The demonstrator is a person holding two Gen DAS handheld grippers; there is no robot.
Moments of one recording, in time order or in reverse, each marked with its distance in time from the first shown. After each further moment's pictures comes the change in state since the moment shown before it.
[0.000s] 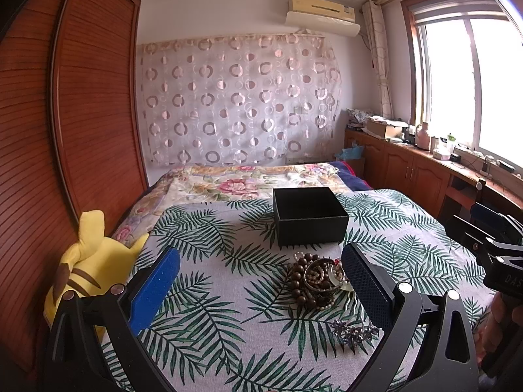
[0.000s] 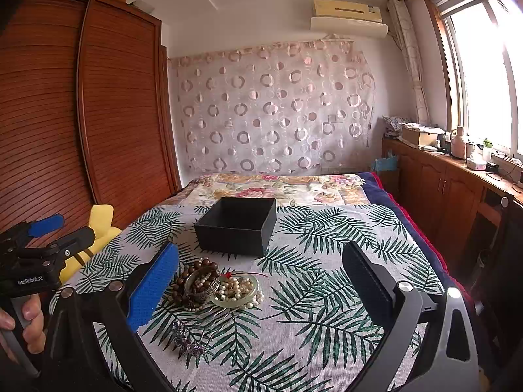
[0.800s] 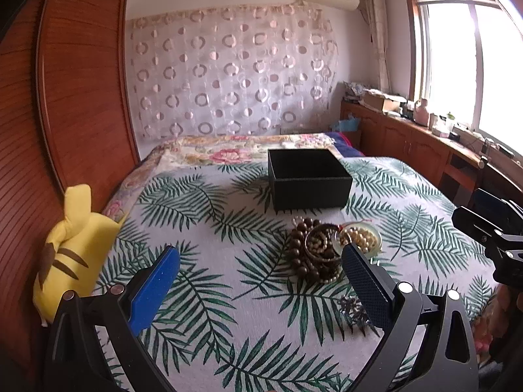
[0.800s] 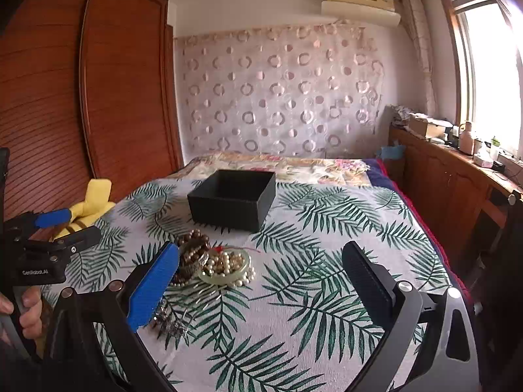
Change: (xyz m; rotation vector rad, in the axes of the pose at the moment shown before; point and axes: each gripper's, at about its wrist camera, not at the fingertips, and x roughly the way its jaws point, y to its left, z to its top) left arm 0.037 0.000 -0.029 0.012 0.130 -0.028; right arm 0.020 -0.007 -0.020 -0.046 0.089 0.026
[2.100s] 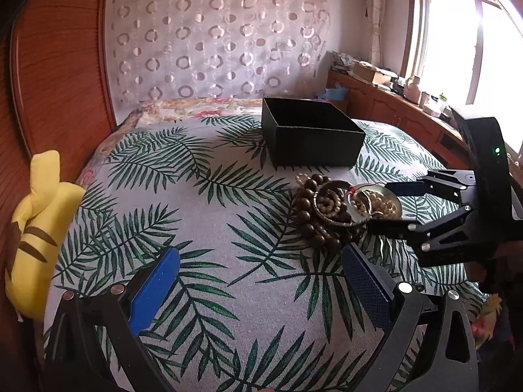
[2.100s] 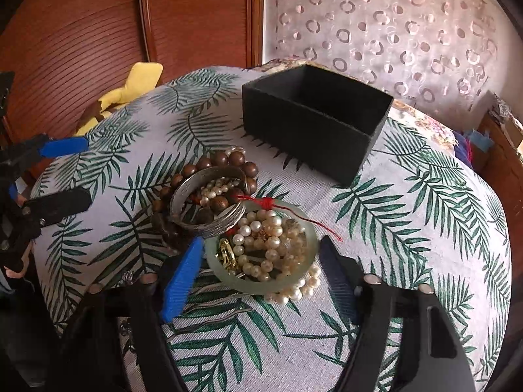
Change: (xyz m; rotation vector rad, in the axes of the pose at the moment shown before) left arm 0.060 0.023 -0.022 -0.015 0.158 -0.111; right arm 0.147 0.035 -0.010 -0.299 0.433 0.300
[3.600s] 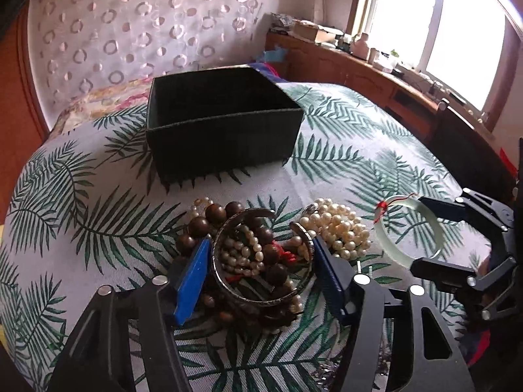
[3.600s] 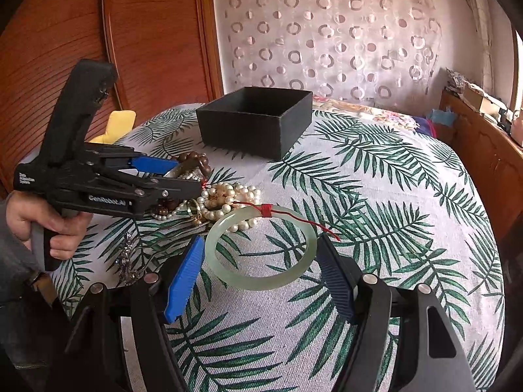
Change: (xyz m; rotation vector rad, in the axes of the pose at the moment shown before) left arm 0.087 -0.058 0.042 0.160 0.161 -0.229; right arm -0.060 -0.023 -0.065 0.190 -0.165 -0.084
